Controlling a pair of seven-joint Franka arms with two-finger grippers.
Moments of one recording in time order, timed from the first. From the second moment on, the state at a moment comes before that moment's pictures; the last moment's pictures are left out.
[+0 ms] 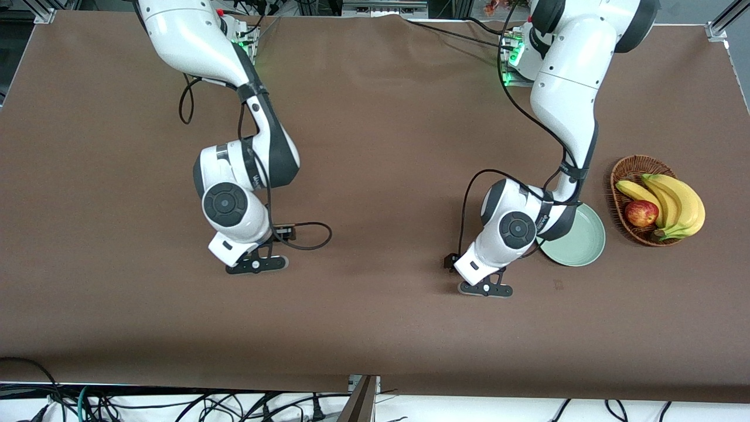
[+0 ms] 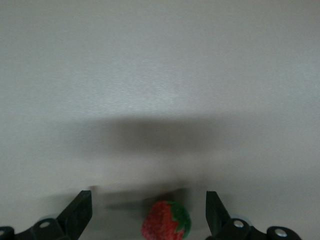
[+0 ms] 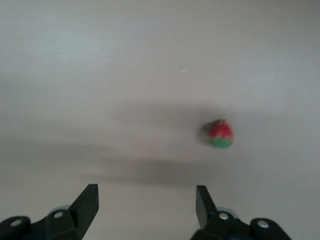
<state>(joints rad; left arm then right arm) -0.37 0.89 0.01 -1.40 -0.09 2.37 -0.22 0.65 0.72 -0.35 -1.45 0.17 2.08 0.11</state>
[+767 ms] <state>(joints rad) -0.39 0.90 0.01 -1.40 -0.09 2.34 -0.22 0.60 0.72 -0.38 -1.63 0.18 2.31 -0.04</state>
